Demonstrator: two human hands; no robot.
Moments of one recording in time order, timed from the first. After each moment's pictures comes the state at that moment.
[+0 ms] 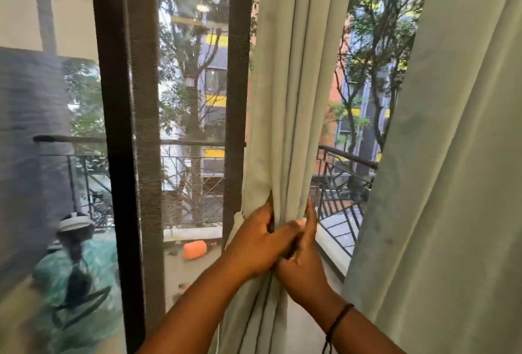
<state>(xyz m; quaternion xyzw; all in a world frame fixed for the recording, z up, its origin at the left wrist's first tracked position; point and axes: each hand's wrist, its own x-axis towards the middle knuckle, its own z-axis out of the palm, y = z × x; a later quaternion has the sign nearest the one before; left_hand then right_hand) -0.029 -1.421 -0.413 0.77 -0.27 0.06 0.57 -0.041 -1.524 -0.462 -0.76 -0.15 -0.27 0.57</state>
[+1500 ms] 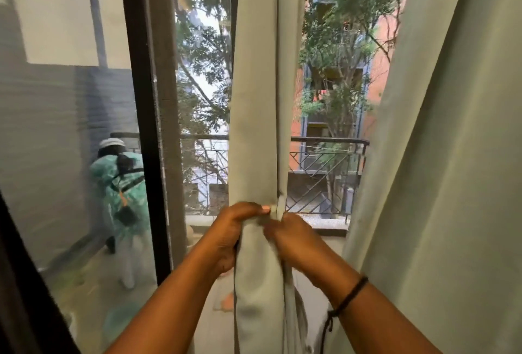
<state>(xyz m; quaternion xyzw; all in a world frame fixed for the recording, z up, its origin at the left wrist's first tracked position) -0.104 -1.467 -0.416 0.59 -0.07 -0.03 0.80 -0.120 -1.590 -0.414 -0.85 -0.10 -0.05 0.51</state>
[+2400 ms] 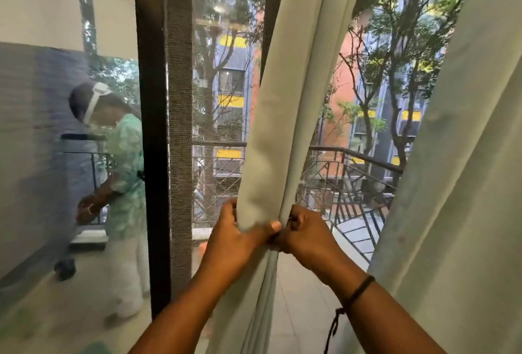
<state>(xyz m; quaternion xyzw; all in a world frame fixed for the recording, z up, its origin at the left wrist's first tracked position) 0.005 -1.336 -0.436 0.70 -0.14 0.13 0.69 -0.015 -1.479 -0.412 -0.81 -0.10 -0.10 0.57</state>
